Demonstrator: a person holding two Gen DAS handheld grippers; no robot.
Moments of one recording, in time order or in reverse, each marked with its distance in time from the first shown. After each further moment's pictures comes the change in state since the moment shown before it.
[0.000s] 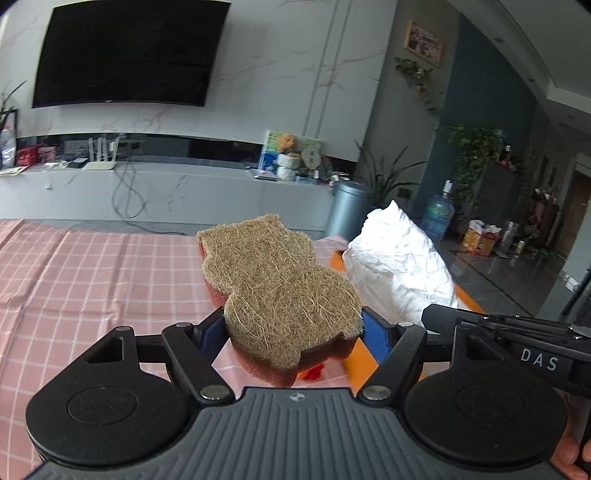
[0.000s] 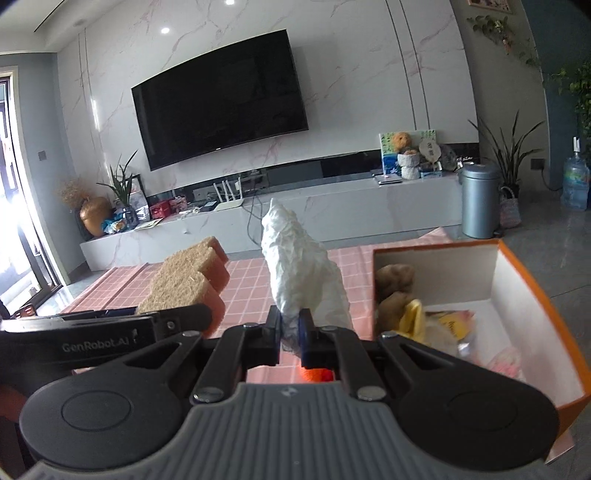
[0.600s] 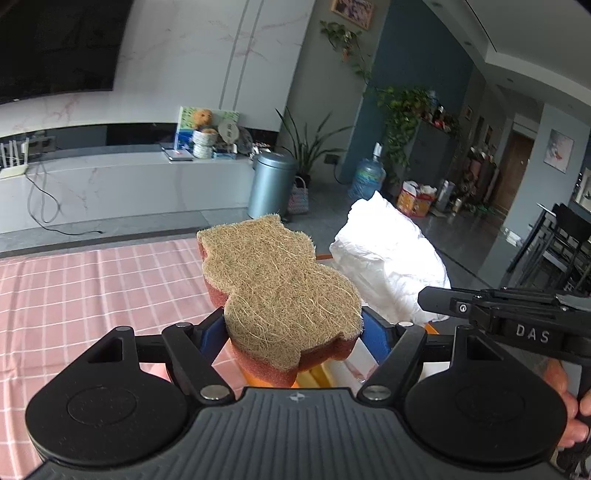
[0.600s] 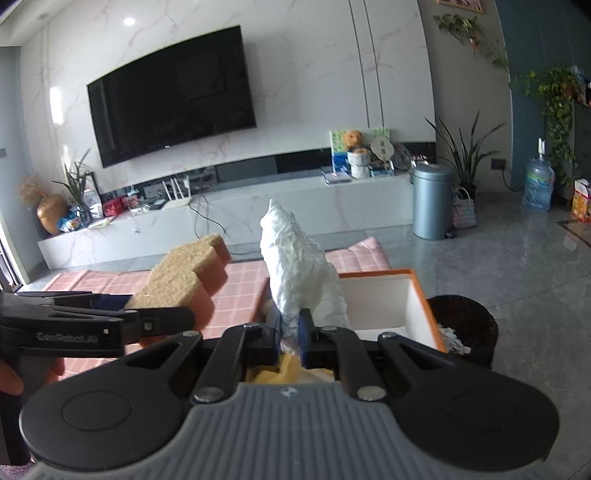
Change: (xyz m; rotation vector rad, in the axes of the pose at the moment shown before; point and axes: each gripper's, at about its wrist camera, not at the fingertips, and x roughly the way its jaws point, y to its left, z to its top) left arm 0.101 -0.046 0.040 0.103 0.122 -0.226; right arm 0.008 -0.108 0.057 0.009 0.048 -0.131
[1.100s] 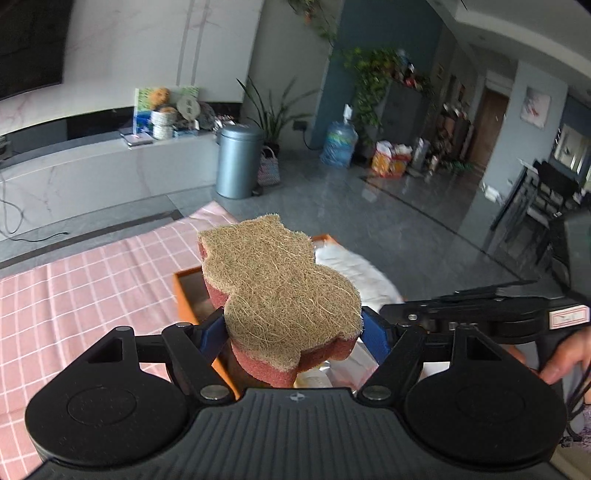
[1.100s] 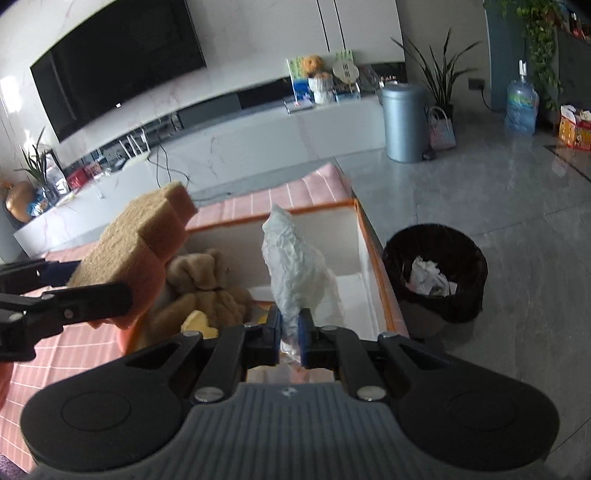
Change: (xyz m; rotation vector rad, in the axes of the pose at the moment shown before) left arm 0.071 -0.018 0.009 0.115 0.115 -0.070; right arm 0.094 -0.084 -0.003 0.116 0.233 -0.050
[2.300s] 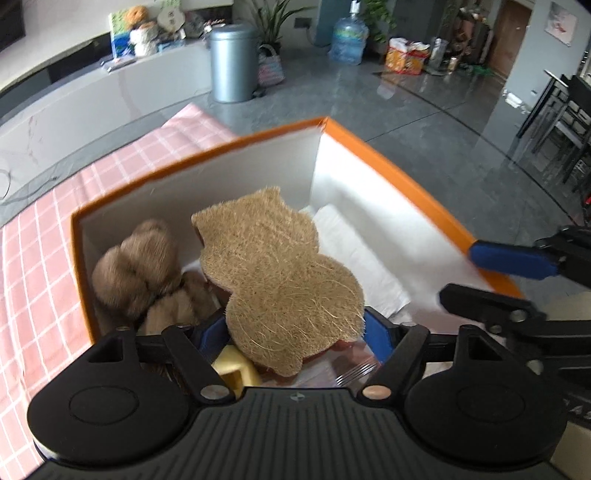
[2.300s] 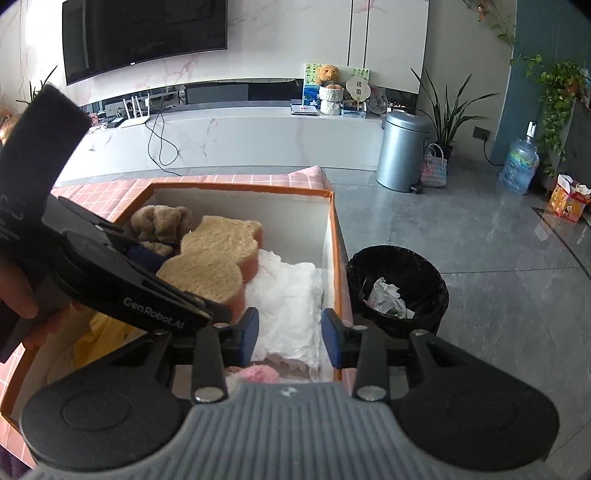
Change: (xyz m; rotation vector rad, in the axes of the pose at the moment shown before) left arm 0.103 -0.027 -0.011 0.041 0.347 0.075; right arm -0.001 -0.007 -0.025 -0.241 -0.029 -0.111
